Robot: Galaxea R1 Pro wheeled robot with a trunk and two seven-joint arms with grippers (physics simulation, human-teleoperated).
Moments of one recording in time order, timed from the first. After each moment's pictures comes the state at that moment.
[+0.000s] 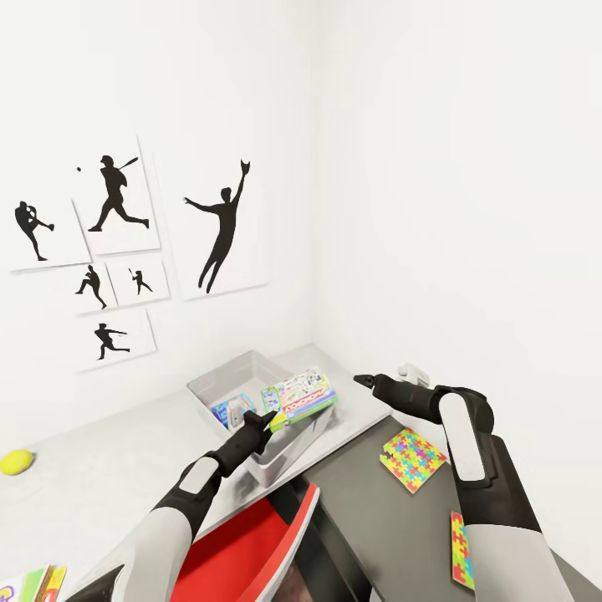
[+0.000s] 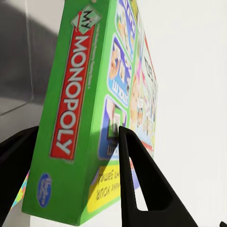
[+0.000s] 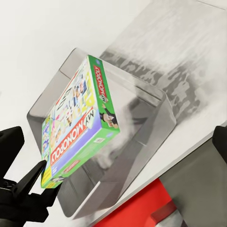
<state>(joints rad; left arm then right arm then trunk) -0.74 -0.17 0.49 -0.37 0.74 0.52 -0.57 -0.60 0.06 -0.15 -1.41 -0.60 1.04 -0.04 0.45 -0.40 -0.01</state>
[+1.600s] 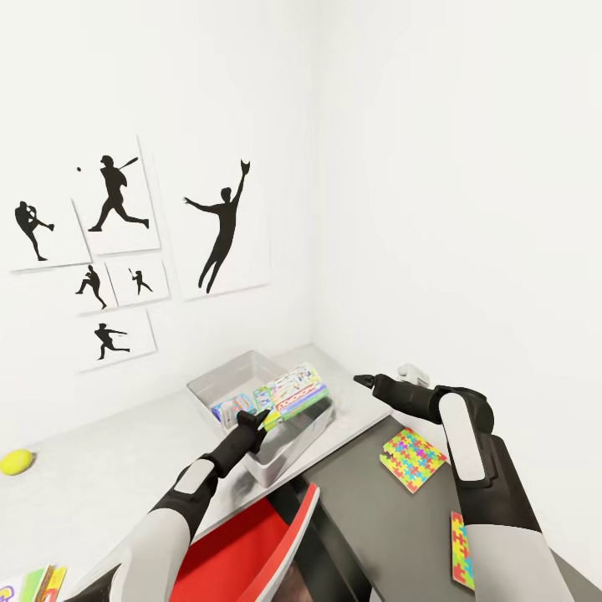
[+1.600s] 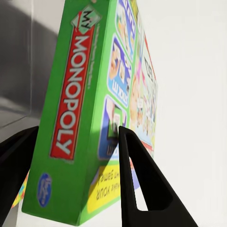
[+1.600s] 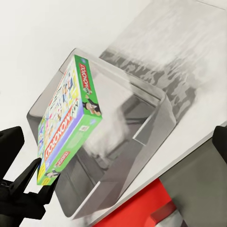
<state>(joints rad) -0.74 -0.17 0.57 -0.37 0.75 0.51 -0.56 -0.60 0.06 -0.15 -1.41 -0.60 1.04 -0.04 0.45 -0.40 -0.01</state>
